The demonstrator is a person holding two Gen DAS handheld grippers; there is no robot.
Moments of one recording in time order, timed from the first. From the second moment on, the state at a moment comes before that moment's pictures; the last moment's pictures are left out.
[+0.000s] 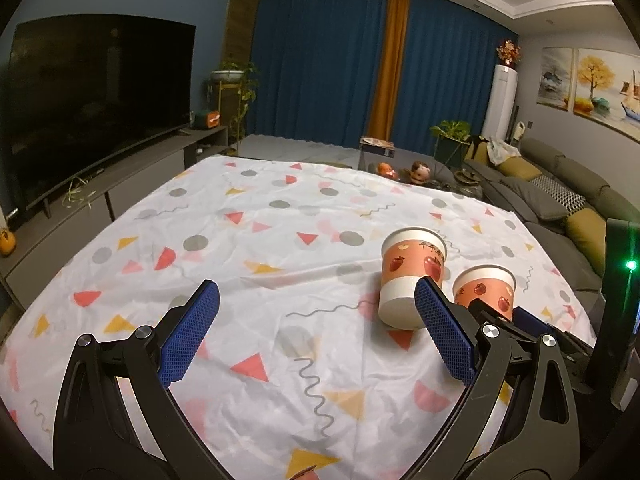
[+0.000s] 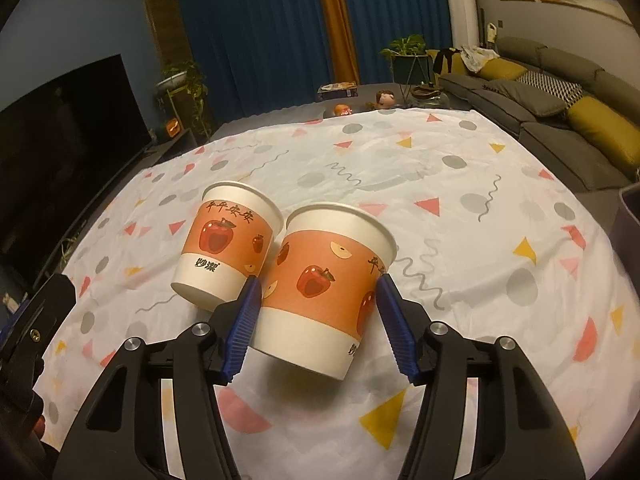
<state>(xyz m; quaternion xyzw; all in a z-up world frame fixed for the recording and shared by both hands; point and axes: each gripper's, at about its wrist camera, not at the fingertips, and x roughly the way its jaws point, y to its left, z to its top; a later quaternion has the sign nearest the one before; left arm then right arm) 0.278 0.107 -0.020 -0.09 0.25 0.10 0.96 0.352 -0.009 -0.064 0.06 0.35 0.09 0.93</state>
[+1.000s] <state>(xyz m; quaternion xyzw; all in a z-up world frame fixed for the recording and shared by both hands) 0.324 0.072 -0.033 -0.08 0.28 0.04 0.96 0.341 -0.055 -0.047 0.08 0.32 0.09 0.94</state>
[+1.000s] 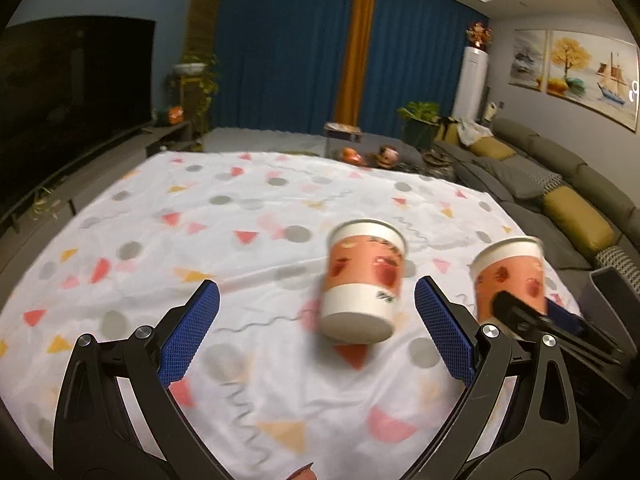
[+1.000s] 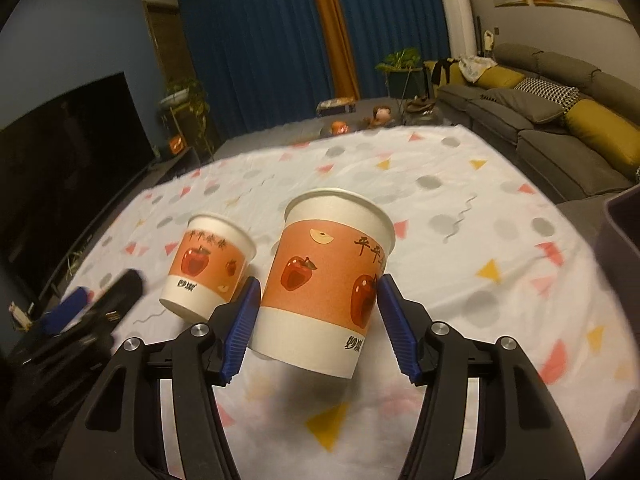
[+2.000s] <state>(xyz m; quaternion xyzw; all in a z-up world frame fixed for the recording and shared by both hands) 0.354 0.039 -0.053 -0.07 0.33 -0.04 0.94 0.305 -0.083 -0.037 0.06 0.30 0.11 0.94</state>
